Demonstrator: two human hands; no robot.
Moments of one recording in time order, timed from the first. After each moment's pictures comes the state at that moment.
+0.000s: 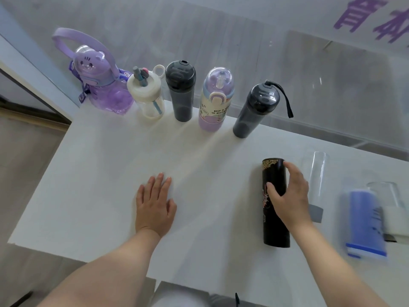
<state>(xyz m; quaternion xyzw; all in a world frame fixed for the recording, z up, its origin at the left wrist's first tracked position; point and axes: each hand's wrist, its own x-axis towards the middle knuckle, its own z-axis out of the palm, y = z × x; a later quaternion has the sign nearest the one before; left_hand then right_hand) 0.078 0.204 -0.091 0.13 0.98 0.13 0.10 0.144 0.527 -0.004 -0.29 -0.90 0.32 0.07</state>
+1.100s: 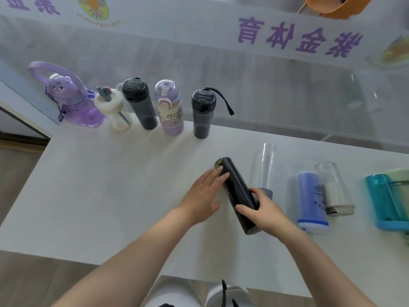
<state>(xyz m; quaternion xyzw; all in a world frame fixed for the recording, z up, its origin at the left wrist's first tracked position) 0.125 0.393 -0.014 0.41 0.86 0.25 0.16 0.235 0.566 0.057 -0.33 -0.81 0.44 -0.22</state>
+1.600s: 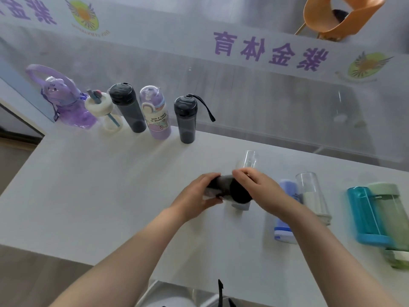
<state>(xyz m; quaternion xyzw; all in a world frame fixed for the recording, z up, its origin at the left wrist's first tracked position) 0.145 0.445 0.004 0.29 0.83 0.44 0.17 0.215 0.630 0.122 -0.20 -0.84 0.48 -0.16</state>
